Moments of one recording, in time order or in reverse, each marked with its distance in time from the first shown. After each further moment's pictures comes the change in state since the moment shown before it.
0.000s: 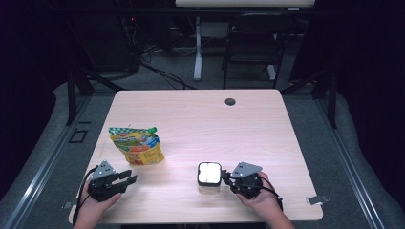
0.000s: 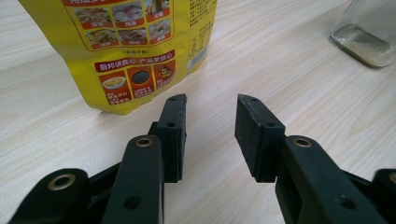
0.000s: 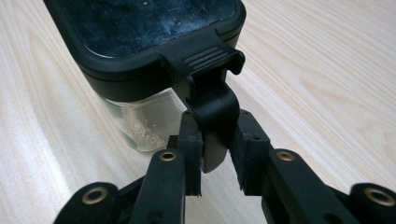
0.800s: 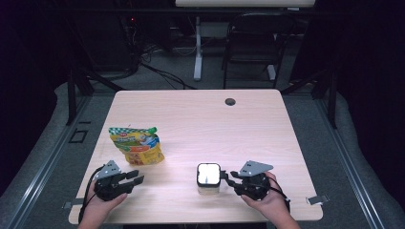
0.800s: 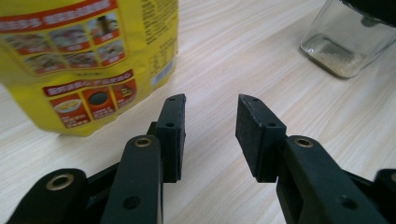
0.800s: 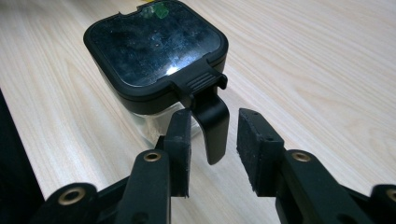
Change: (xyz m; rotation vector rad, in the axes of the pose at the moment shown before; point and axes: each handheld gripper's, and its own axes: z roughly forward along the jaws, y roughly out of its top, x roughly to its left) left arm -0.017 0.011 0.010 -0.003 -0.072 0.029; right arm -0.001 0.007 -0.032 -0.045 0.024 0.077
